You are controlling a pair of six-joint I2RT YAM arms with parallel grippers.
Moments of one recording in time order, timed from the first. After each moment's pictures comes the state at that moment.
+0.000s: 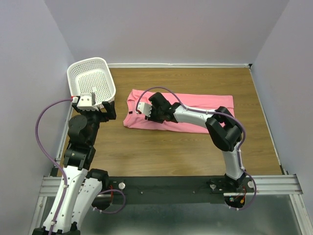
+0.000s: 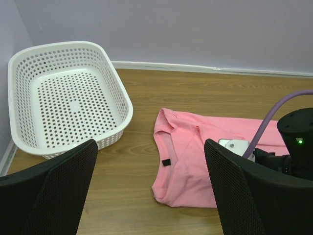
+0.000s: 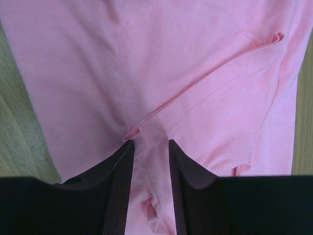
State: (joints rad) left arm -0.18 0.56 0.68 -0.13 -0.10 -0.14; right arm 0.83 2.06 1.44 -0.25 -0.02 -0.67
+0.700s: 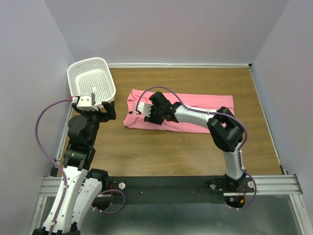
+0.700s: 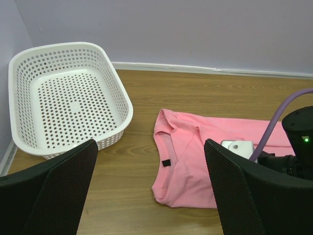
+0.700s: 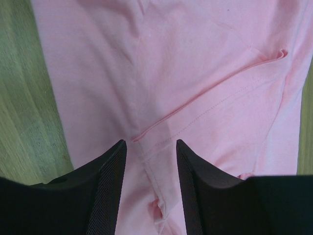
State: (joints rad) left arm -0.18 0.56 0.68 -0.13 -0.10 -0.14; right arm 0.83 2.04 1.43 -0.25 -0.09 -0.67
